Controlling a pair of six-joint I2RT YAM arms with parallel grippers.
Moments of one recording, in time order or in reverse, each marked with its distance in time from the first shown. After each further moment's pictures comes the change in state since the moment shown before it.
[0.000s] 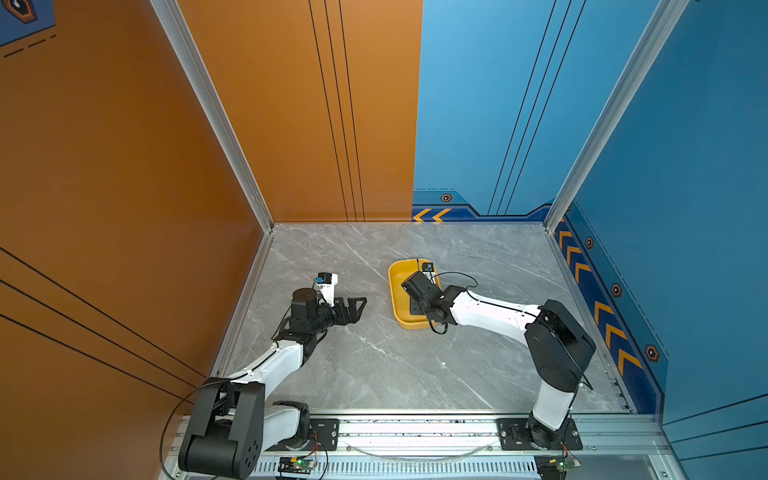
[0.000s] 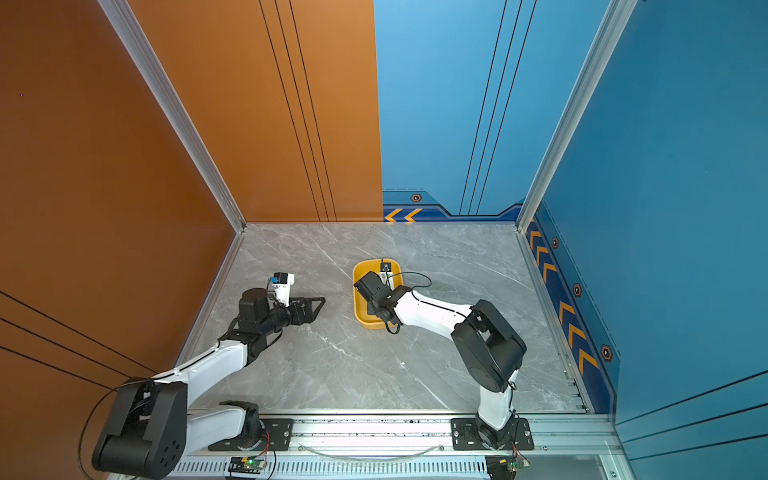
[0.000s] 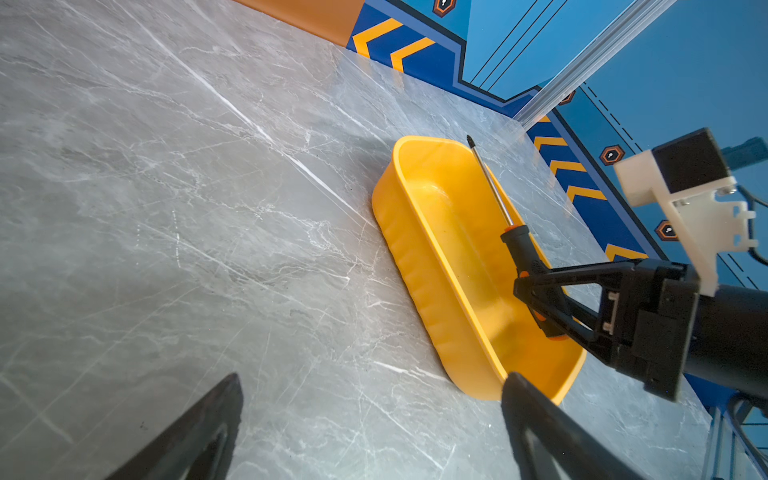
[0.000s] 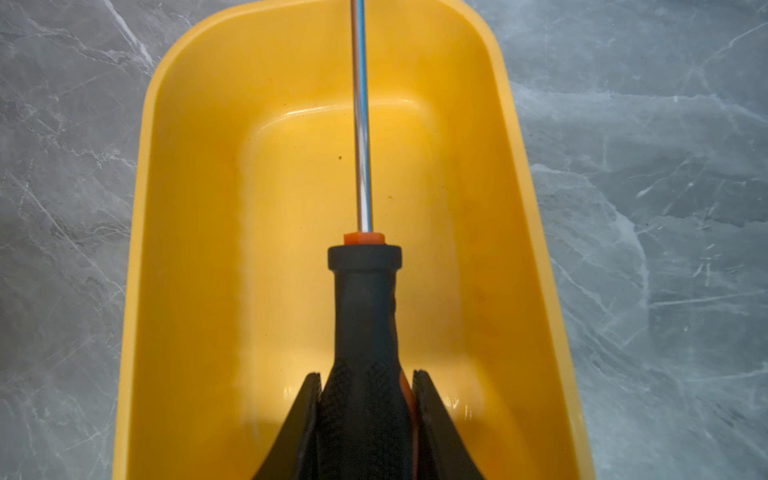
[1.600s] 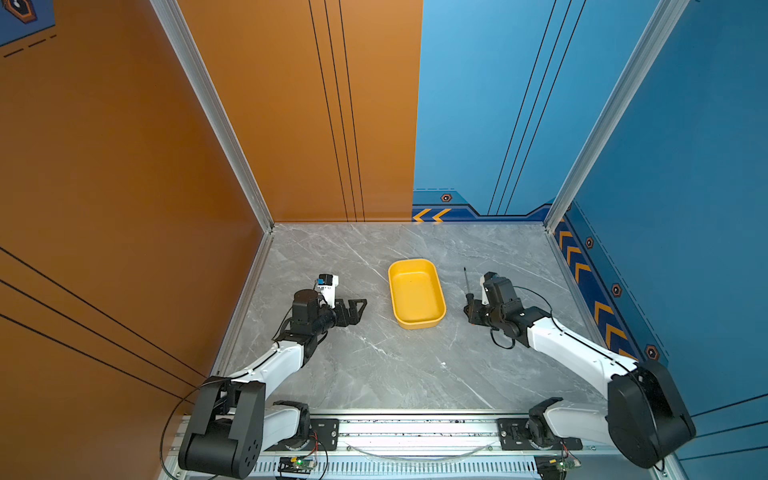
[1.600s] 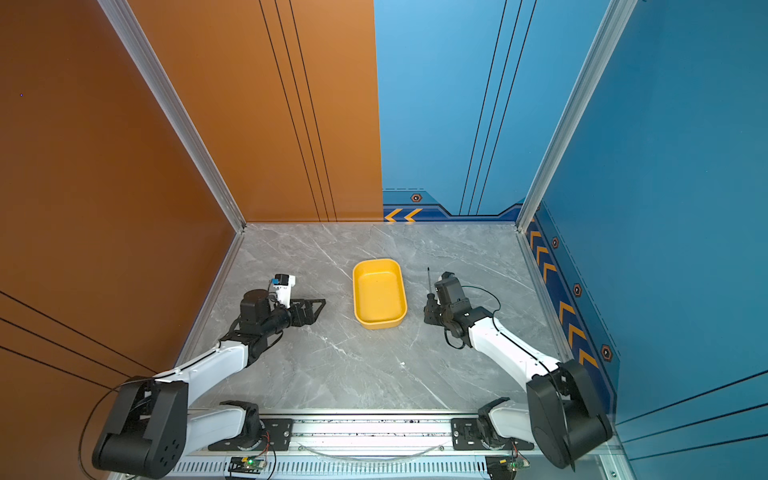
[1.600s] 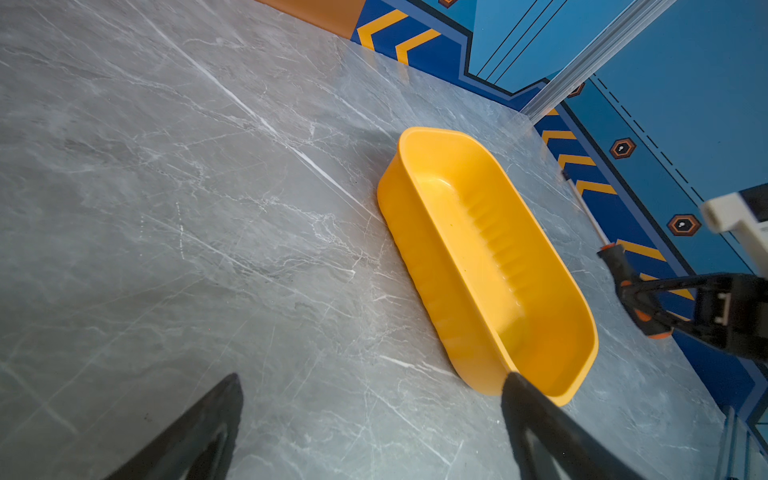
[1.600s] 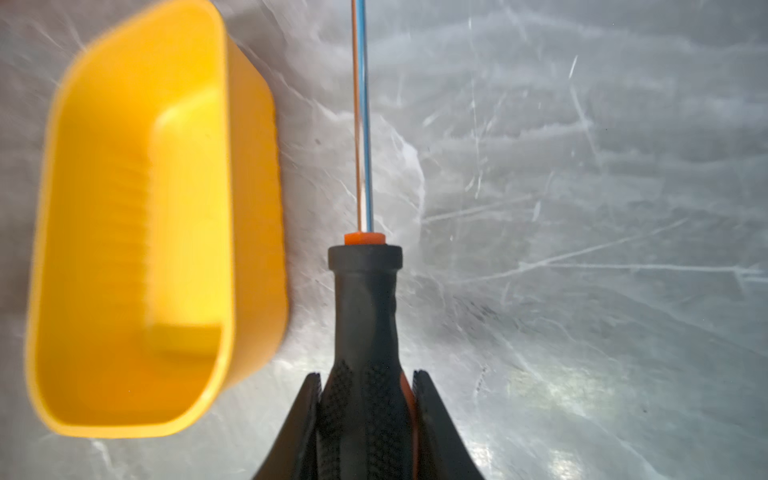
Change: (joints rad) left arm -0.010 0.006 -0.011 0.004 -0.018 0.011; right arm -0.403 -0.585 -0.522 0.139 -0.397 -0.173
